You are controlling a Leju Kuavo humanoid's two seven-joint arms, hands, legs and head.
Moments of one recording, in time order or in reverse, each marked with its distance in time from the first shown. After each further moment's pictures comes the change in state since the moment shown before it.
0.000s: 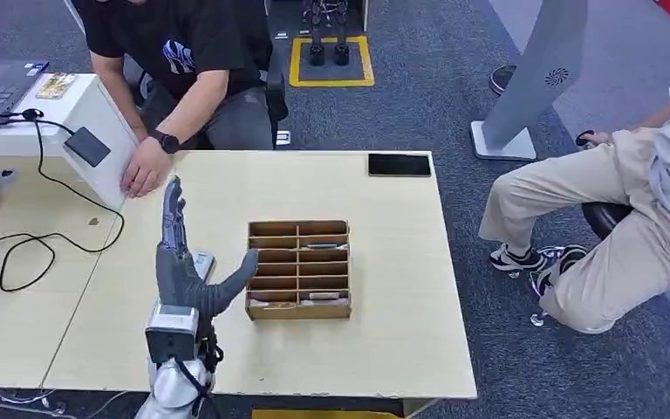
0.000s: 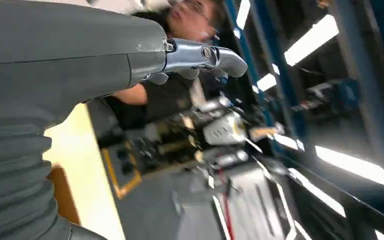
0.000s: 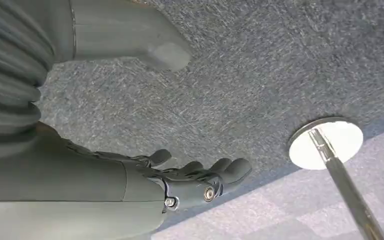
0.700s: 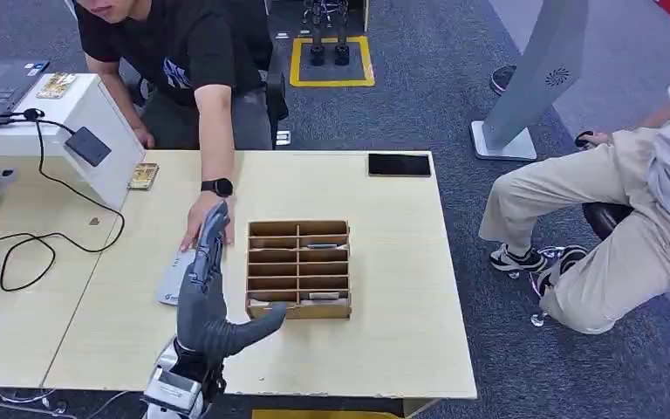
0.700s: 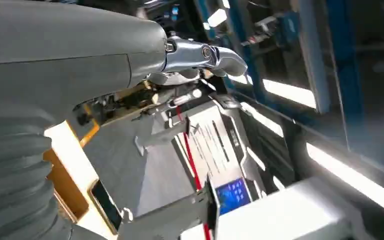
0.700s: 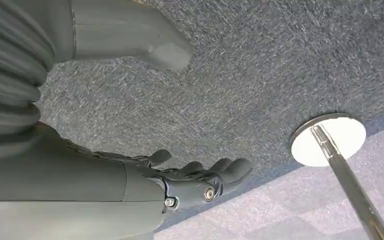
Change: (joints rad) left arm 0.043 0.089 -0.119 -0.082 -0.028 -0.173 -0.080; right arm 0.005 0.000 0.000 -0.006 -0.003 0.000 -0.001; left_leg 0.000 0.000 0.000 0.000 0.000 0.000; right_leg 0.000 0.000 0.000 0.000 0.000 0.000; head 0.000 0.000
